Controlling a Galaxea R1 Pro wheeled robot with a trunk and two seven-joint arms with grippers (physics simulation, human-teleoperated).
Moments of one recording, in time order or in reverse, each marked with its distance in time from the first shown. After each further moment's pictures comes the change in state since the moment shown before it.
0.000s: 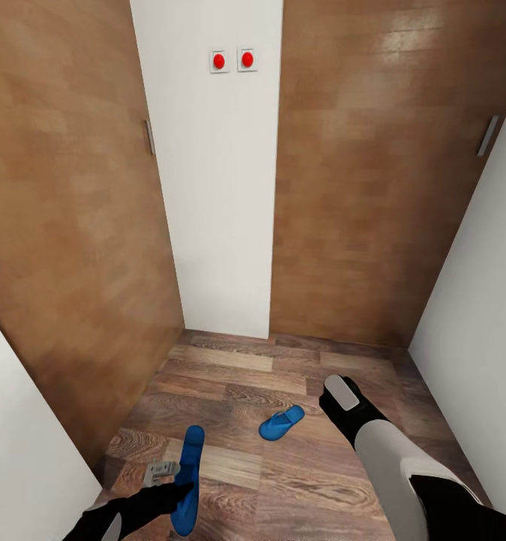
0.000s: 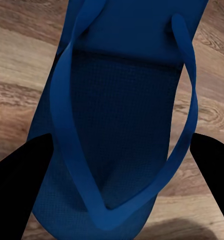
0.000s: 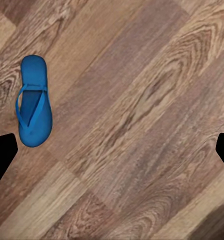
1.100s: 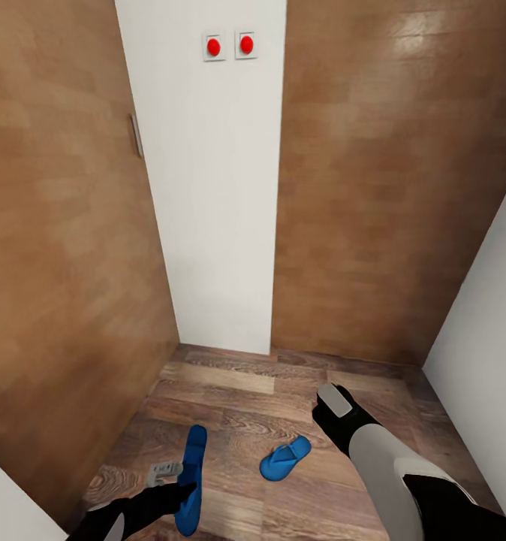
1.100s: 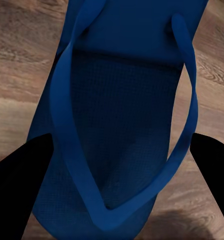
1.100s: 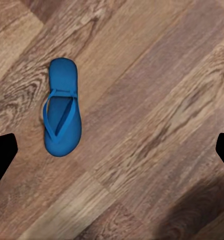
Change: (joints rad) left arm 0.000 -0.011 -0.002 0.000 -0.002 0.000 0.000; right arm 0.000 0.022 0.006 0.080 -0.001 0.002 0.004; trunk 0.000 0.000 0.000
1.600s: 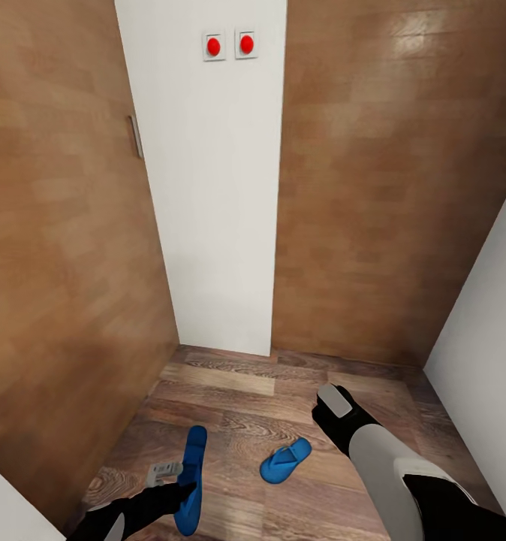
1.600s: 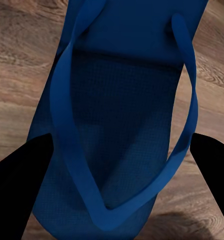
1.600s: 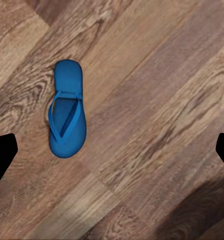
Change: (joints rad) left arm 0.000 0.000 0.002 0.000 0.000 0.000 0.000; right arm 0.000 0.000 0.000 0.001 0.000 -0.001 0.010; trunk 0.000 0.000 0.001
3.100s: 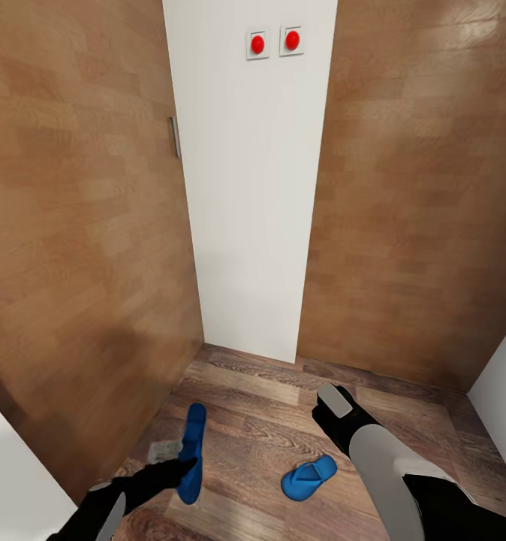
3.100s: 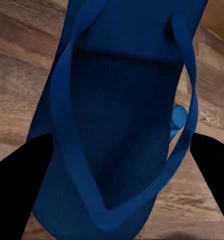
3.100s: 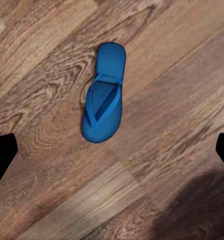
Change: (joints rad) left arm -0.002 -0.002 0.001 -0.132 0.006 0.019 -0.008; right arm 0.001 -0.001 0.001 0.000 0.000 0.001 0.000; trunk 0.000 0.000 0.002
